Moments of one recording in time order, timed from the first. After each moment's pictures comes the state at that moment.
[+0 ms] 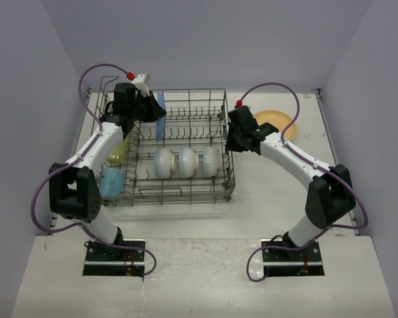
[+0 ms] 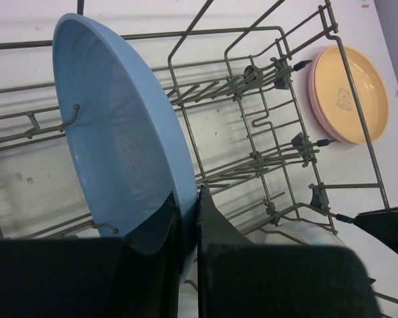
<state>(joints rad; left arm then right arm) -0.18 1.63 1.33 -0.20 0.32 -0.33 0.54 1.62 1.30 -0.60 0.15 0.62</state>
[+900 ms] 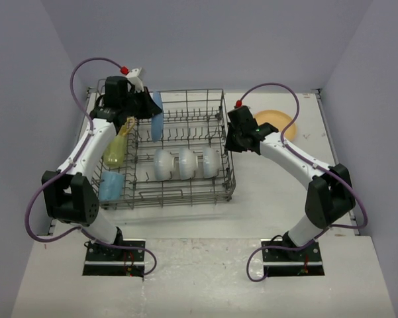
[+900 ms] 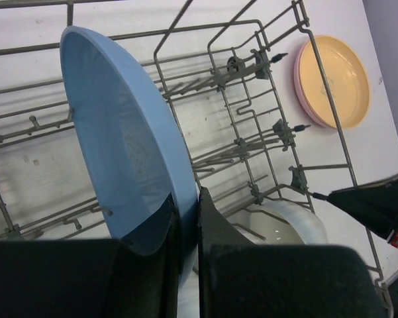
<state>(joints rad) -0.15 1.59 1.42 -0.36 0.38 -0.32 0.54 1.63 1.30 -0.60 0.14 0.64</state>
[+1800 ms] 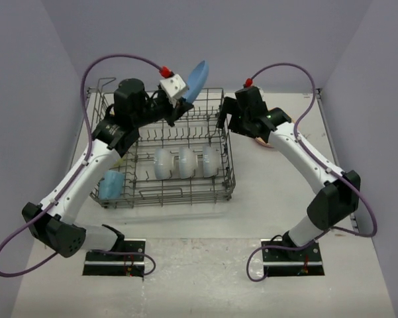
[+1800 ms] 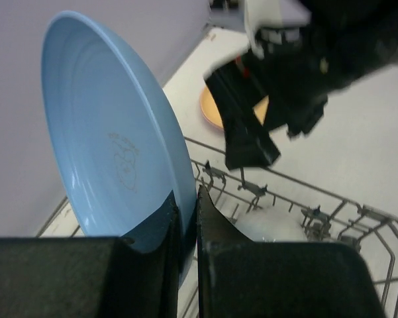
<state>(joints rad) -0.47 1.36 1.49 -0.27 0.47 0.21 0.51 1.62 1.52 -0.71 0.17 0.68</state>
